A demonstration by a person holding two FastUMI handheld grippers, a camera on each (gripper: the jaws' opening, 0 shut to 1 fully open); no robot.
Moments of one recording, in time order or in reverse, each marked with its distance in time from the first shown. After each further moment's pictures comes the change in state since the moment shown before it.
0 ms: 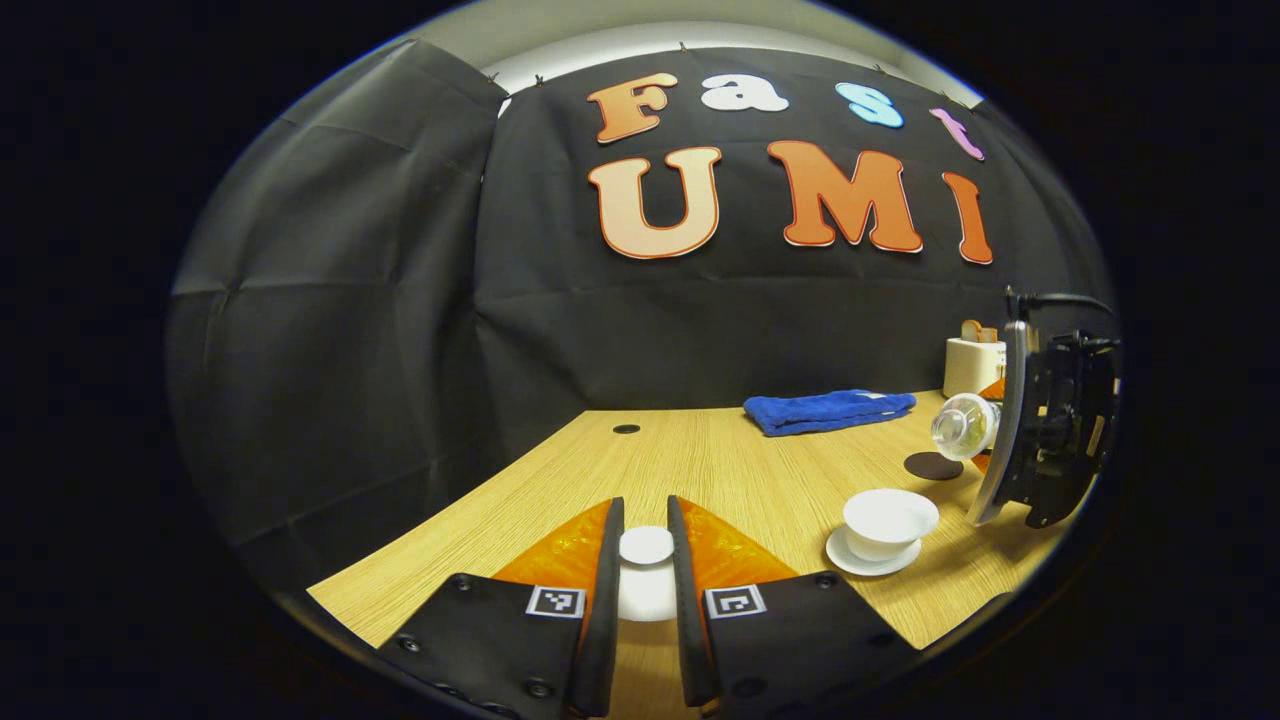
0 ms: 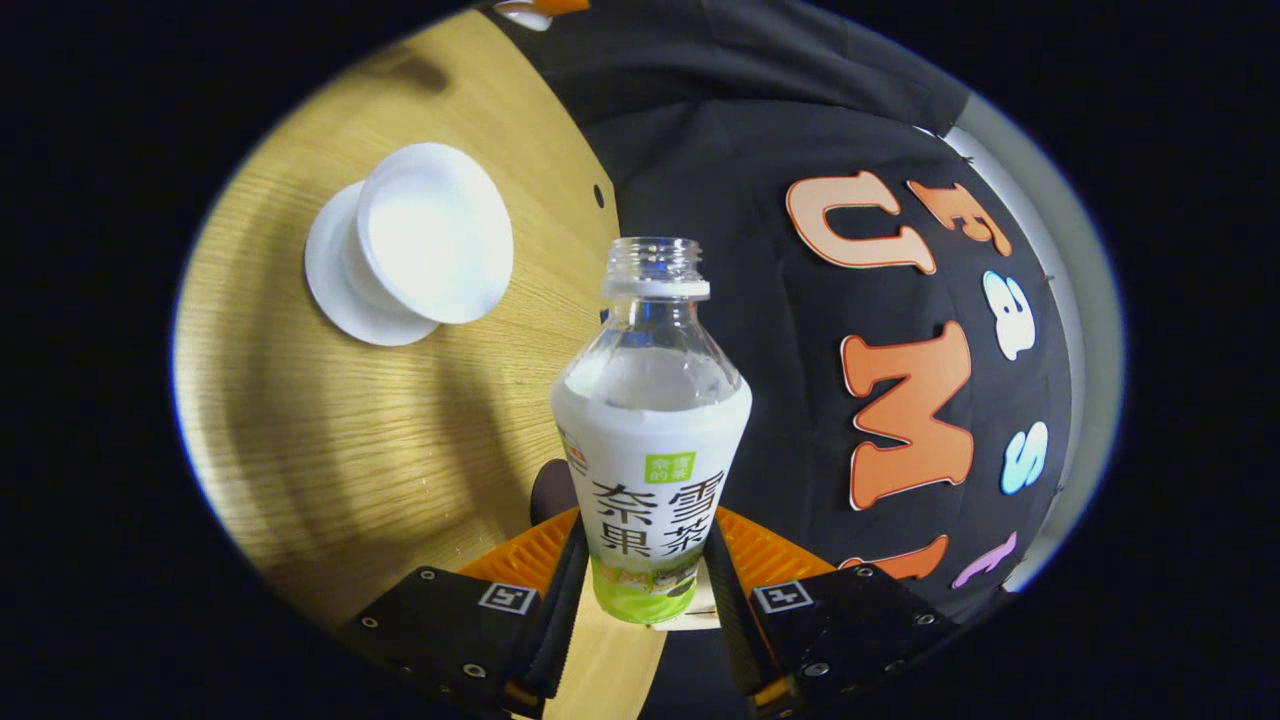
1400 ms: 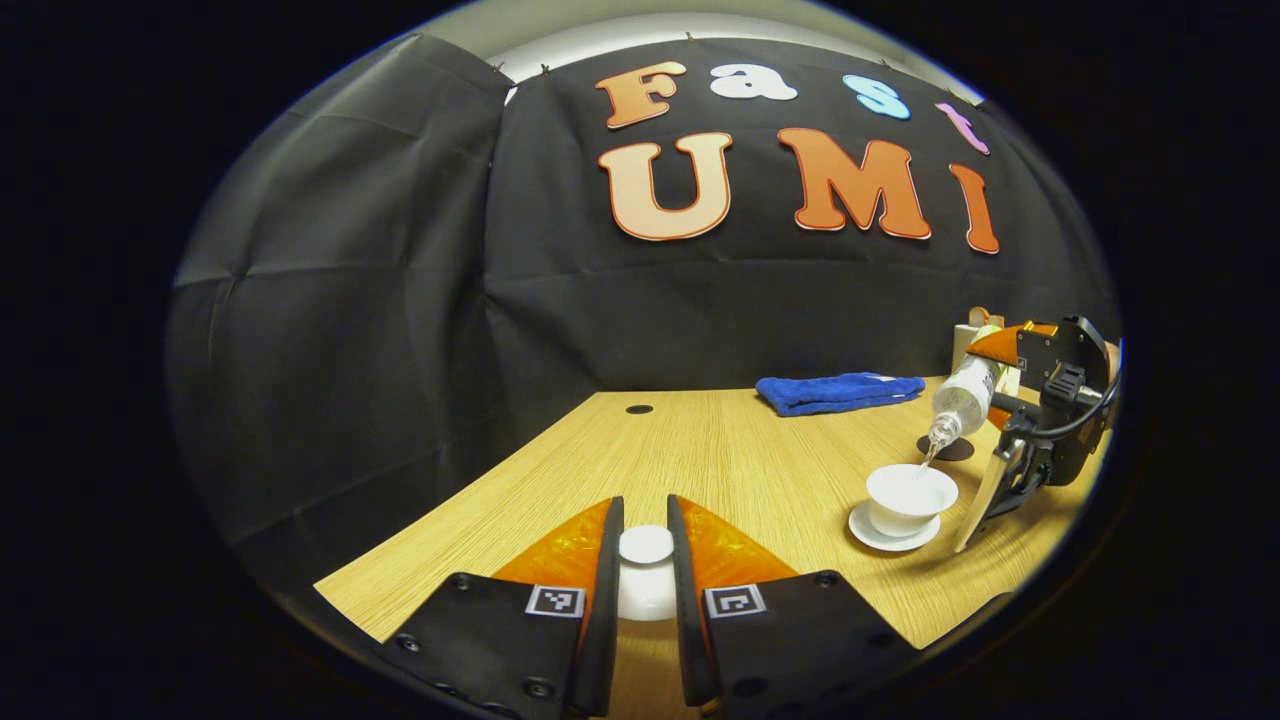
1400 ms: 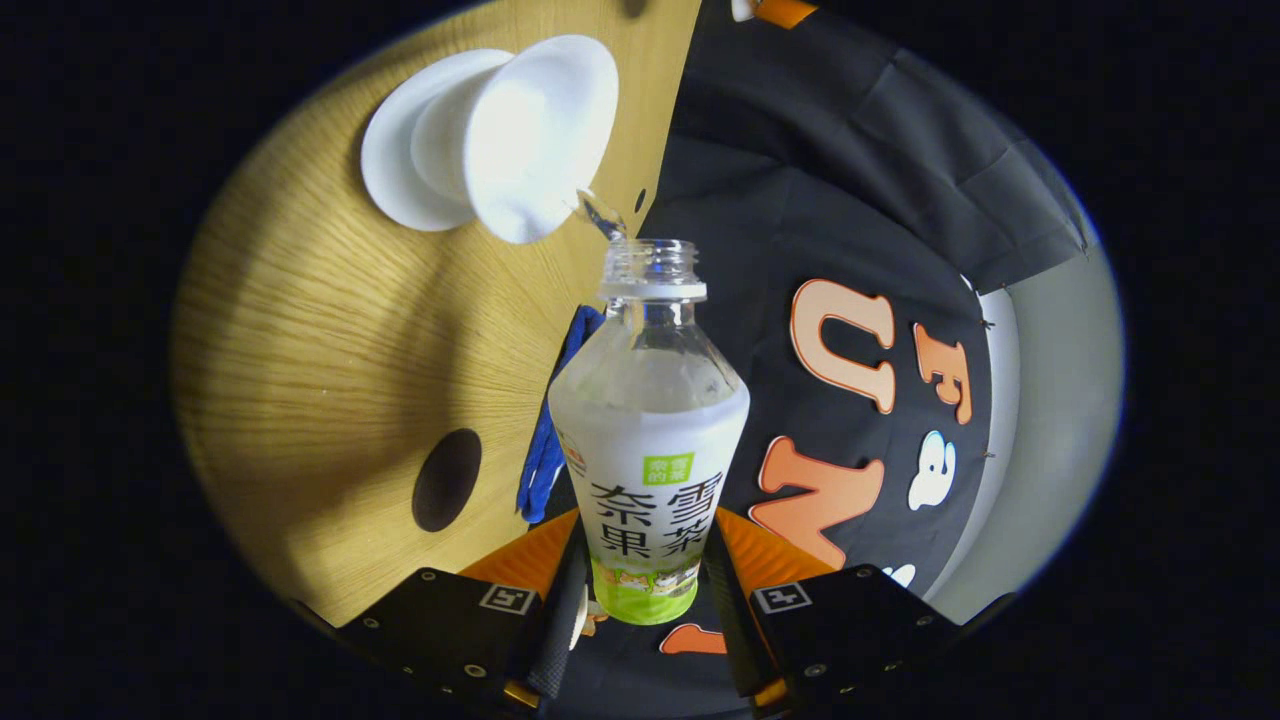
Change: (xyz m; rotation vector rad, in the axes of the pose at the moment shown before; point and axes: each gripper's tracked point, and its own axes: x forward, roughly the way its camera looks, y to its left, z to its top) left arm -0.005 0.022 -0.018 0.003 0.043 0.017; right arm 0.009 -0.040 0.026 -0.463 -0.117 -0.223
